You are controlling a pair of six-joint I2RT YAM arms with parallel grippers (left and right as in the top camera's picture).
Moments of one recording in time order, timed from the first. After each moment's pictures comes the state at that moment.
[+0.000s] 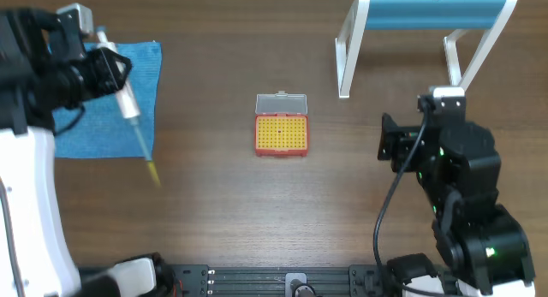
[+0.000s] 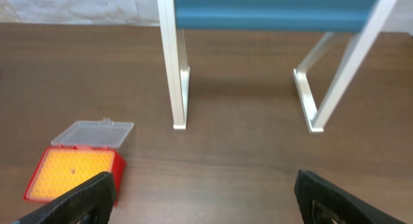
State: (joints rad) left arm 0.25 1.45 1.70 -1.21 0.36 -0.09; right arm 0.19 0.78 1.05 -0.83 0.13 0.09
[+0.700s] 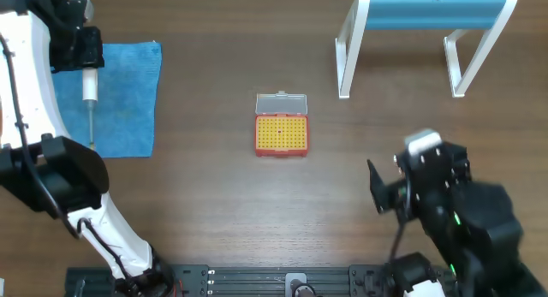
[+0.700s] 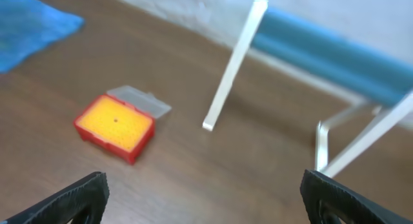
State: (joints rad) left arm 0.32 2.08 2.17 -1.46 0.07 0.19; right arm 0.34 0.53 1.05 -0.96 0.02 -0.23
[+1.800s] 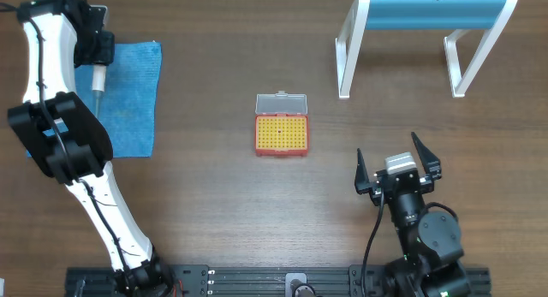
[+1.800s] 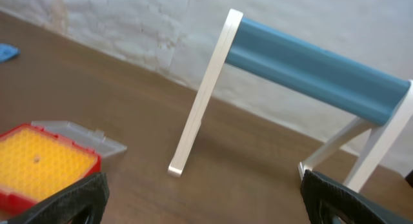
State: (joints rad) left arm 0.33 2.37 2.18 -1.11 0.02 0.30; right arm 0.35 0.19 0.27 -0.18 0.16 -0.31
